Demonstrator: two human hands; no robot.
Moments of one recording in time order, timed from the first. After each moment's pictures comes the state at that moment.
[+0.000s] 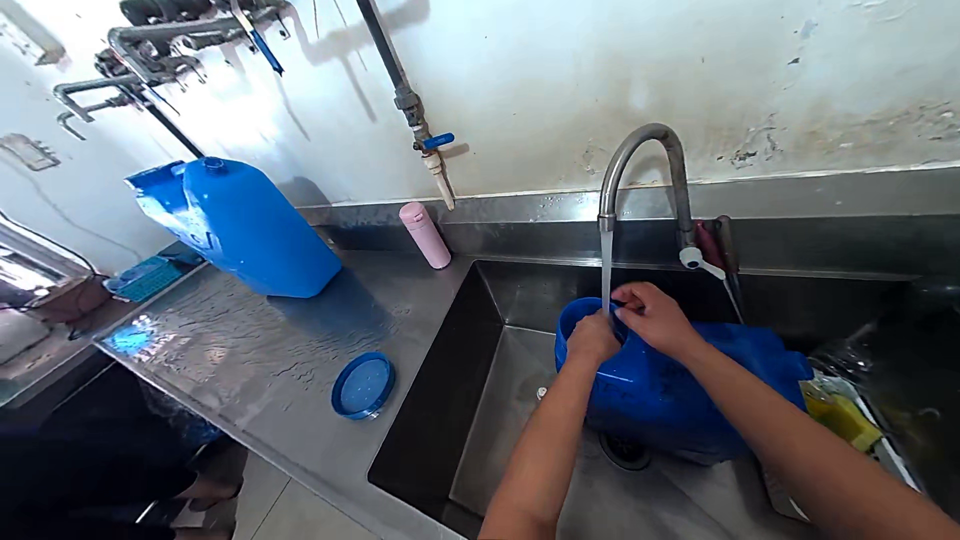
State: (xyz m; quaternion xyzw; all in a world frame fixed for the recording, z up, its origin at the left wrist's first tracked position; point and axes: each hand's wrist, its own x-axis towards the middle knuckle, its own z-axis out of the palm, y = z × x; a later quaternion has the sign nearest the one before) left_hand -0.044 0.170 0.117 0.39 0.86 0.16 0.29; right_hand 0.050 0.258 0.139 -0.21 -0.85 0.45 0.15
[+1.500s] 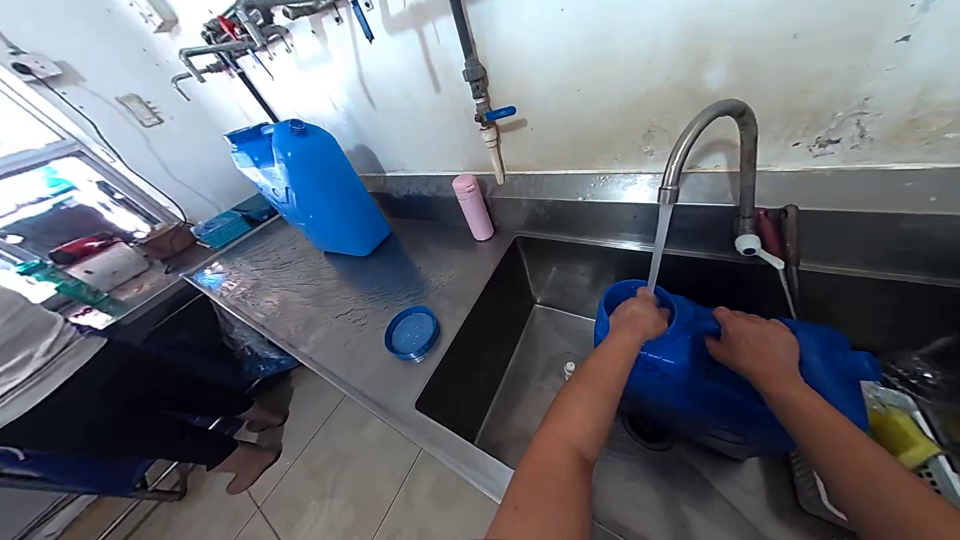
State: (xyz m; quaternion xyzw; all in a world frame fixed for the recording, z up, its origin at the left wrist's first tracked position) left_hand -0.031 0.160 0.114 0.38 0.86 0.20 0.28; right_hand 0.104 0.256 0.088 -0.32 -0.94 0.09 0.05
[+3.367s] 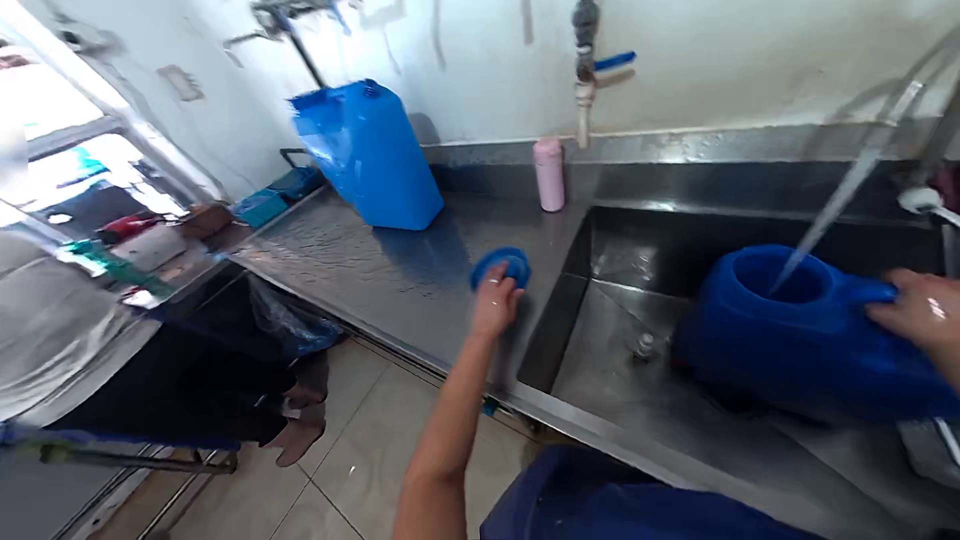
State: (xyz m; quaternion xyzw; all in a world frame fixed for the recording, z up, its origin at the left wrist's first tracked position) left_hand -0.223 -0.216 0.092 0.38 0.88 0.29 -0.07; right_hand 0.096 0.227 0.093 -0.41 -0.91 0.09 0.08
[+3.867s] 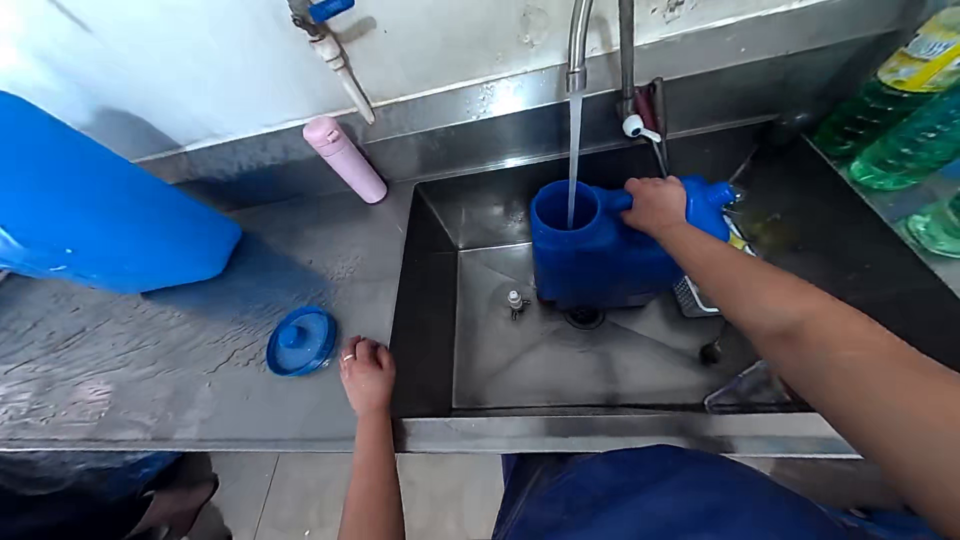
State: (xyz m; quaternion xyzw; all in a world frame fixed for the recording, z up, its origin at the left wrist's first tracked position) left_hand -0.162 -0.198 0.022 0.26 0.94 0.23 -0.06; right_hand 0.089 0.269 0.079 -0.41 -0.91 0.07 0.07
